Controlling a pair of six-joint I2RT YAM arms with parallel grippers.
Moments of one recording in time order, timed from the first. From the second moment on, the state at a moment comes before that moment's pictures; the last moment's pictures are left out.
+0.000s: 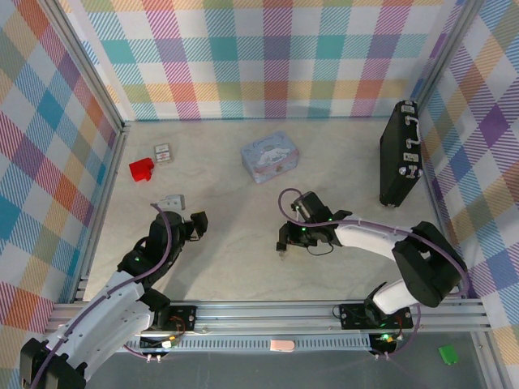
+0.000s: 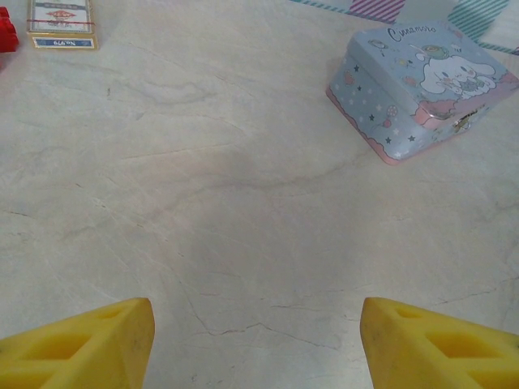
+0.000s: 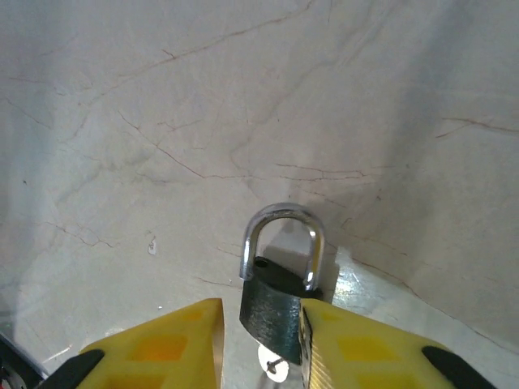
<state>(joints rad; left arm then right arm) -0.49 0.66 0.43 -0.29 -0.30 -0.44 0.70 1.46 0.71 -0.26 -0.28 0.75</state>
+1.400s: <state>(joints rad) -0.43 1.10 0.49 0.13 -0.87 -0.21 0.42 0.81 0.47 -0.15 0.64 0.19</state>
